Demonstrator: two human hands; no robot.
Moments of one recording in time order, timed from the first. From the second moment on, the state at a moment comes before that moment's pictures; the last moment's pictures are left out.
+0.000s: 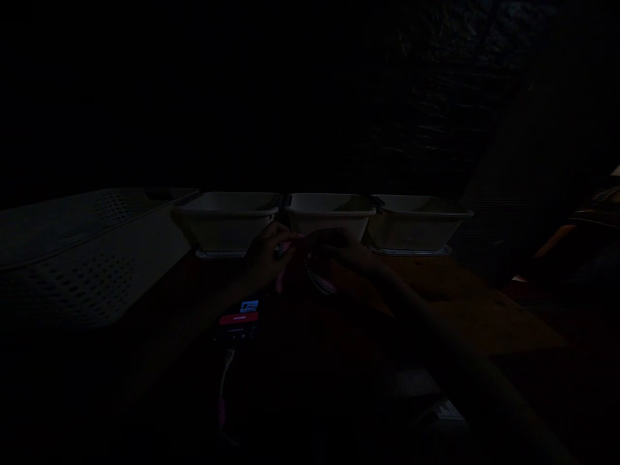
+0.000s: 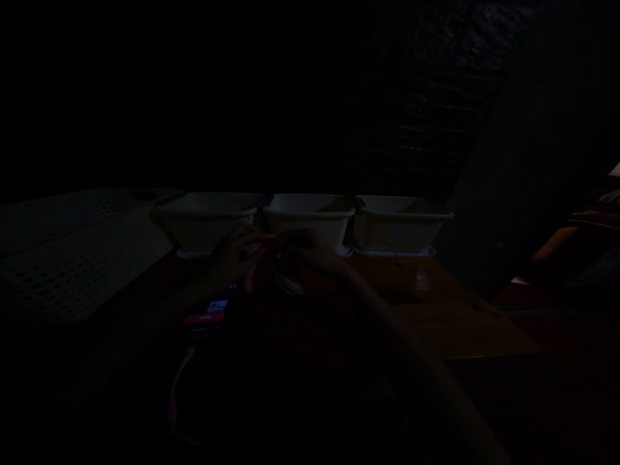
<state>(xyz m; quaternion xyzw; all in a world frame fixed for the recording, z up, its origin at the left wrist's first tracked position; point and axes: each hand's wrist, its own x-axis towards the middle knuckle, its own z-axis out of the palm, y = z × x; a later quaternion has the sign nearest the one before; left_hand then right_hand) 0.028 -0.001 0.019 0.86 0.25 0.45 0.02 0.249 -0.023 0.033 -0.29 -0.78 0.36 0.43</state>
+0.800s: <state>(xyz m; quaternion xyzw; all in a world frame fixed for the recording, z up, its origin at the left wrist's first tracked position) 0.035 -0.018 0.013 0.86 0.22 0.44 0.15 0.225 -0.021 0.012 -0.32 -0.74 0.11 0.57</state>
